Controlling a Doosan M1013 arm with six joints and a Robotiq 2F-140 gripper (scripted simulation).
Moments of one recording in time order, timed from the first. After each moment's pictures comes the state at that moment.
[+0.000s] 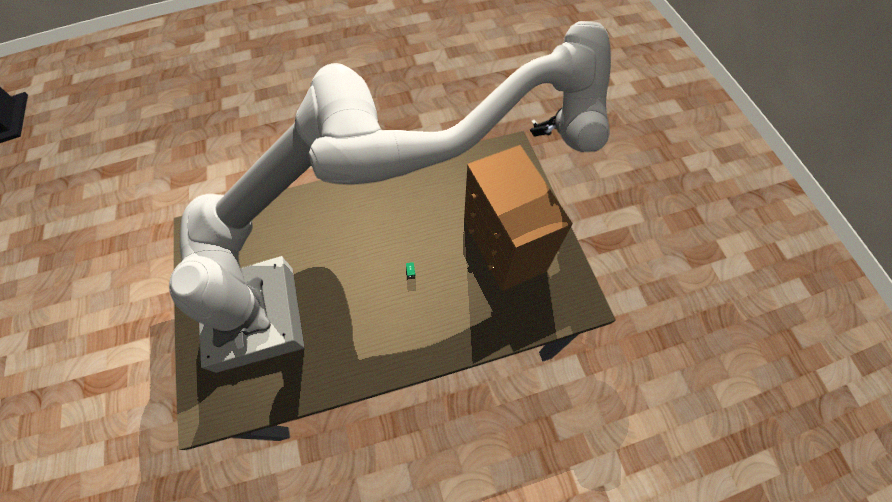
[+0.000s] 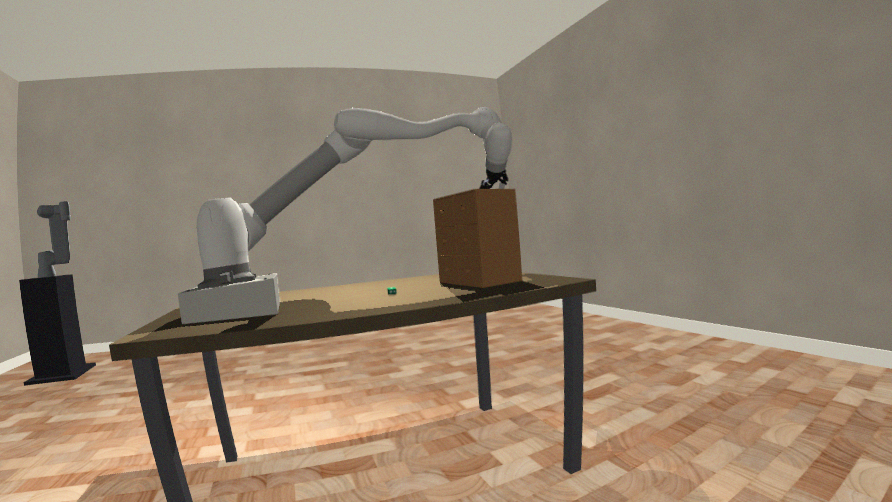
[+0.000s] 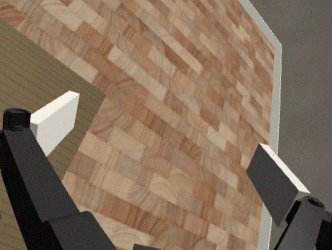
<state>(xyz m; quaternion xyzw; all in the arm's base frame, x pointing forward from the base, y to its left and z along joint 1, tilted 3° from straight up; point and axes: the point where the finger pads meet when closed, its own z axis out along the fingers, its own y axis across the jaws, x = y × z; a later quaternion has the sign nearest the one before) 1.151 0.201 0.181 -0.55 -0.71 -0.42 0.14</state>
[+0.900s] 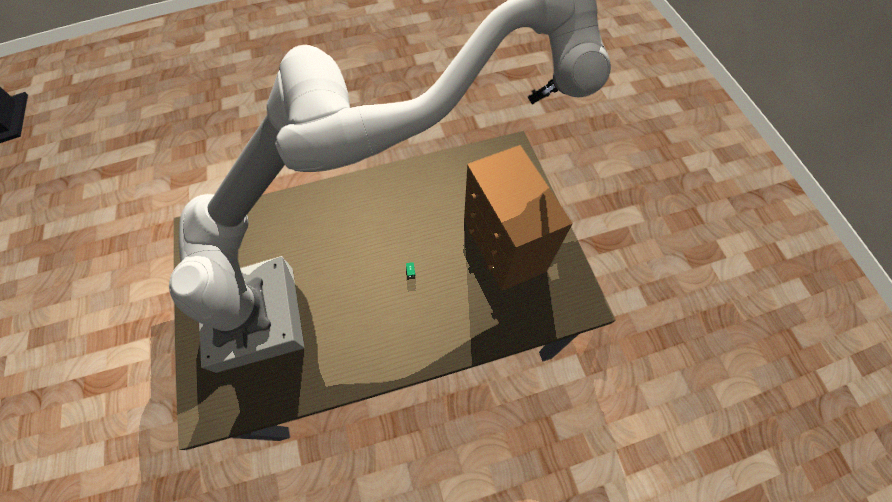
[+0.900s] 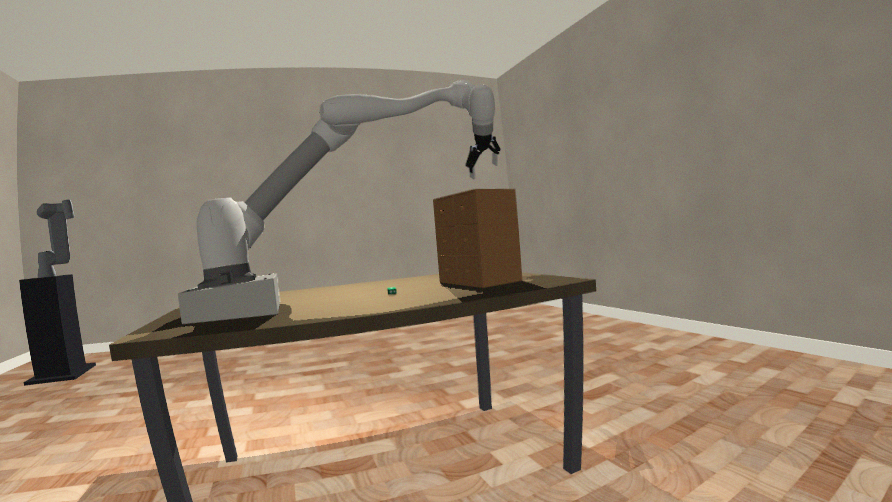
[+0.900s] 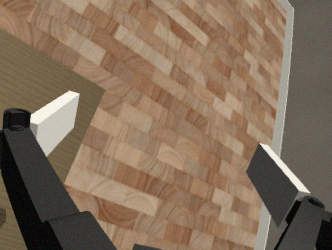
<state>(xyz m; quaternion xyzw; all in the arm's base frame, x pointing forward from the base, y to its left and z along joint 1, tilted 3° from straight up) 1.129 0.188 0.320 -0.60 -0.71 -0.36 0.10</state>
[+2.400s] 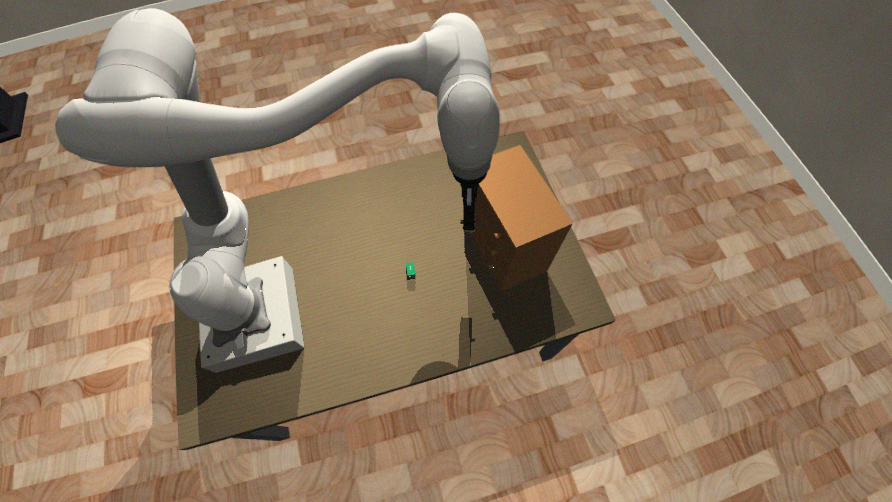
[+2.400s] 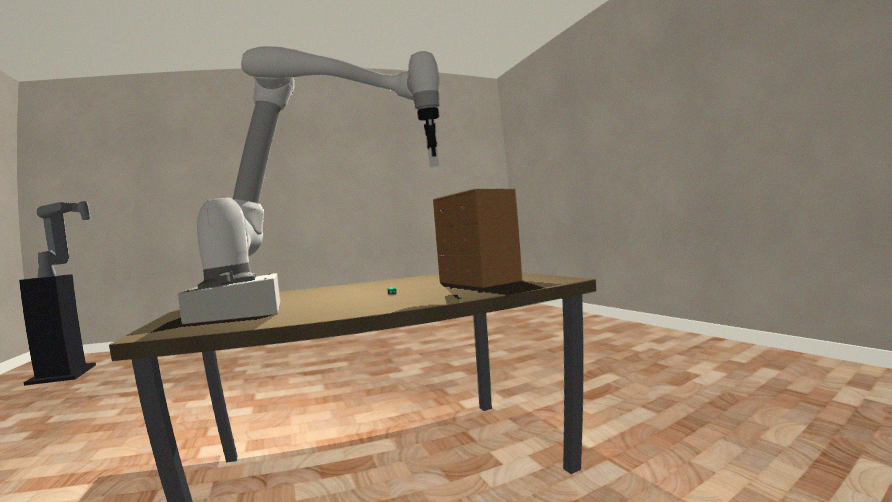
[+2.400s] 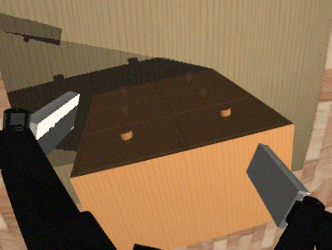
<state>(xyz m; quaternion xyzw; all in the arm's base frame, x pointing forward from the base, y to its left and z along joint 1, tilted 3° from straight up) 0.747 -0.083 0.304 -0.20 -0.98 -0.08 -0.01</state>
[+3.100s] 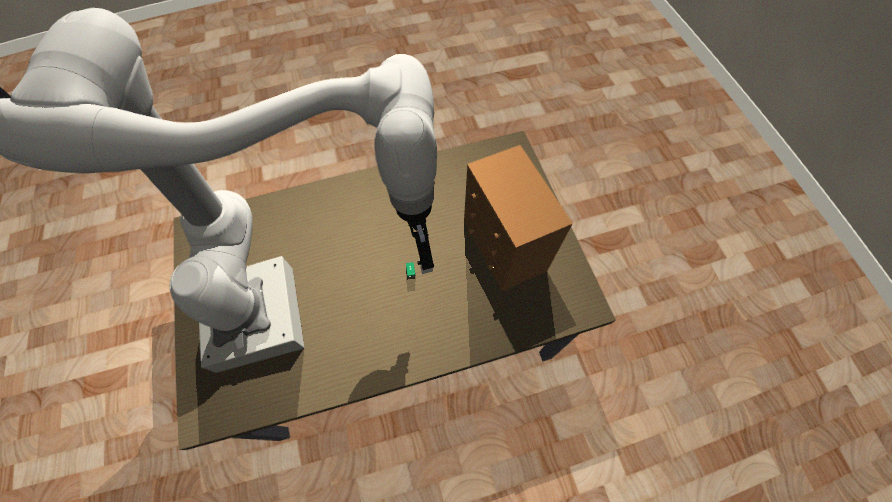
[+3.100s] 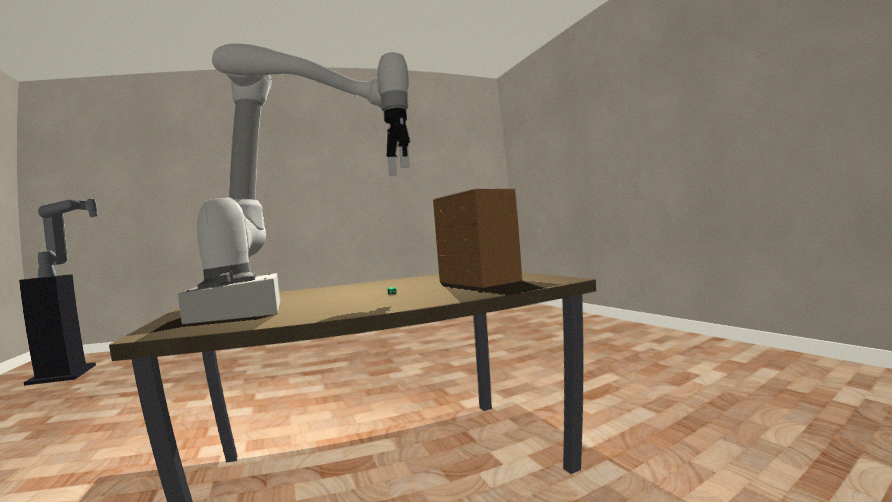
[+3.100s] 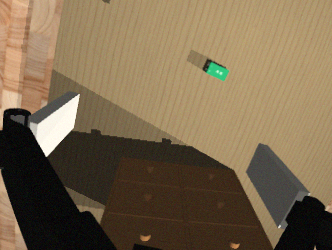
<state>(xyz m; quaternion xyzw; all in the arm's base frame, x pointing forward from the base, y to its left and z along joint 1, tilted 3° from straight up) 0.591 -0.137 0.285 -0.04 -1.00 -0.01 0.03</state>
